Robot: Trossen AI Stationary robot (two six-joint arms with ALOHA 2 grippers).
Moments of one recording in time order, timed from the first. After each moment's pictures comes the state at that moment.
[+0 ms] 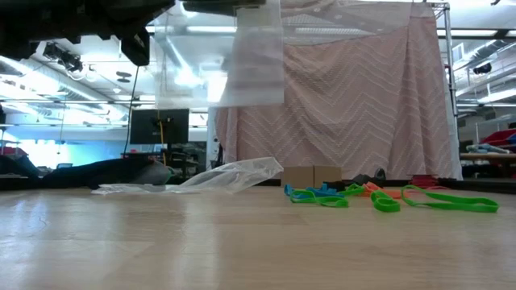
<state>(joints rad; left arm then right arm) -0.31 0.96 0.23 0.91 -0.28 -0.11 0.17 1.81 1.41 0.15 0.25 -0.11</state>
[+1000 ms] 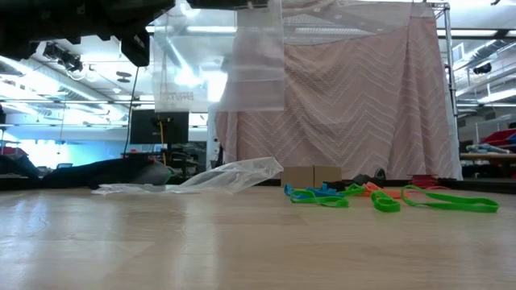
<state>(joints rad) -0.31 0.96 0.23 0.90 -0.28 -0.11 0.21 1.79 1.41 0.08 0.32 -0.12</state>
